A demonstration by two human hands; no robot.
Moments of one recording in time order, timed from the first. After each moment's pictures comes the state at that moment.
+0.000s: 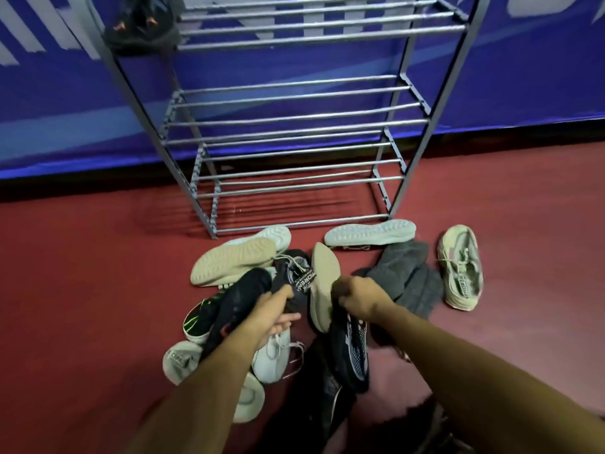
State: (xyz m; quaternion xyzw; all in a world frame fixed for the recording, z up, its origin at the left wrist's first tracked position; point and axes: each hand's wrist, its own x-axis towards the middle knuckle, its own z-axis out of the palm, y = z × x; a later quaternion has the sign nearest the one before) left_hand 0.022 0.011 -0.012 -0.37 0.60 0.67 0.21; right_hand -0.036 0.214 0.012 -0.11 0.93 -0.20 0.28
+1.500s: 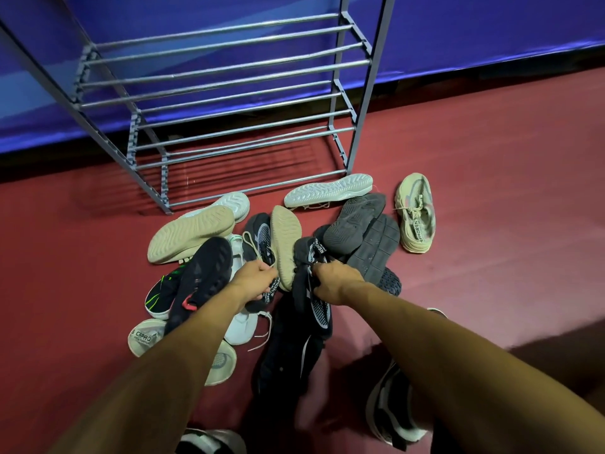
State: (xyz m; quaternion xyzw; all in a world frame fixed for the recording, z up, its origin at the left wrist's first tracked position) left_hand 0.019 0.046 -0.031 -0.20 0.82 0.47 0.27; right_hand 0.009 0.244 -0.011 -0.10 0.94 -0.09 0.32
